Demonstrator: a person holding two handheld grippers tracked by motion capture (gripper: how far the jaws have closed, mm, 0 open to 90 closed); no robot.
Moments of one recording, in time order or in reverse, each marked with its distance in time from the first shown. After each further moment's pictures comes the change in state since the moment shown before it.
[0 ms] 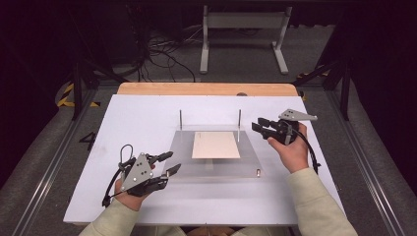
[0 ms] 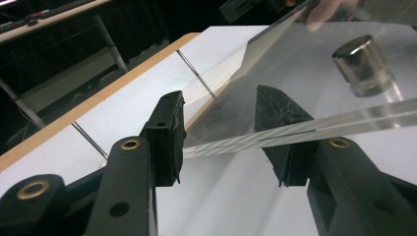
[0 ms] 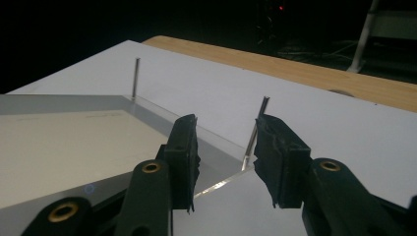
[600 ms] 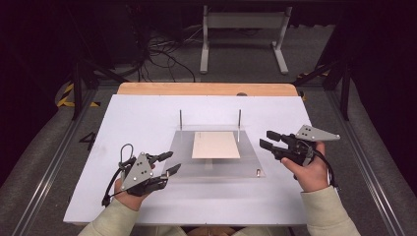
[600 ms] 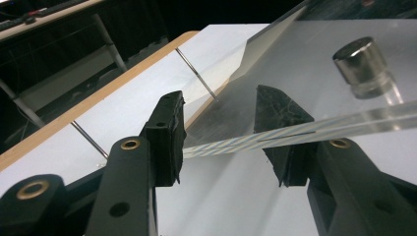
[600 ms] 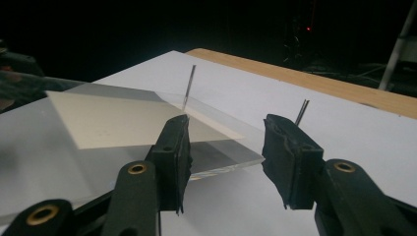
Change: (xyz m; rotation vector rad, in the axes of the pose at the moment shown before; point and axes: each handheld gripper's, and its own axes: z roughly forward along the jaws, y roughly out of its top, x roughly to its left) left arm 0.001 0.001 0.000 0.006 -0.005 -0.003; right arm 0.035 -0.009 -0.064 -0.063 0.098 -0.060
